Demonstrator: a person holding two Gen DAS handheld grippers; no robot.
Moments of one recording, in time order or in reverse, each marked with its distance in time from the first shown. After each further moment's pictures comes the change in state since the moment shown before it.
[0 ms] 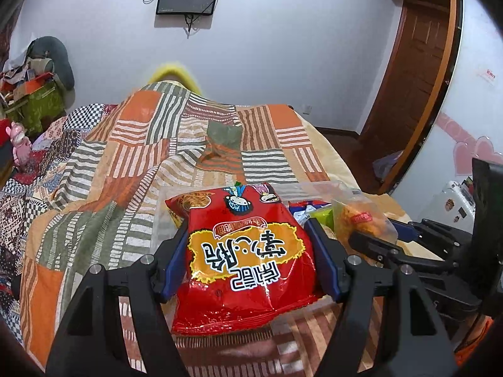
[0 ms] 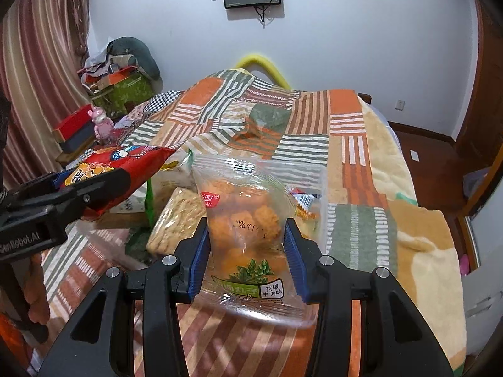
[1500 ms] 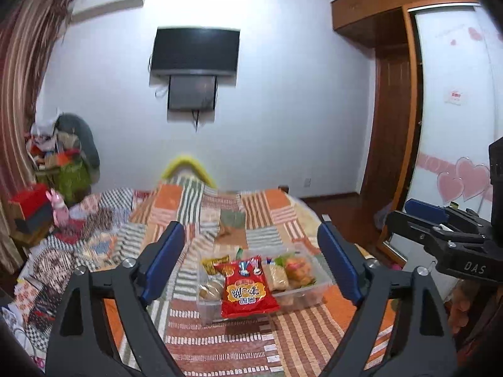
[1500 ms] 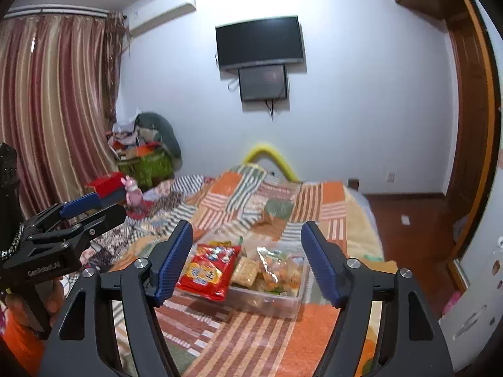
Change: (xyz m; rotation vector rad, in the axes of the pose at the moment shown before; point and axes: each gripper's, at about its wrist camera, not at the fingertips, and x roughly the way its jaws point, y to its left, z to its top) left arm -0.239 -0.055 -0.012 0.107 -0.398 0.066; right arm -0.217 0.041 -0.006 -0.027 -0.411 0.031
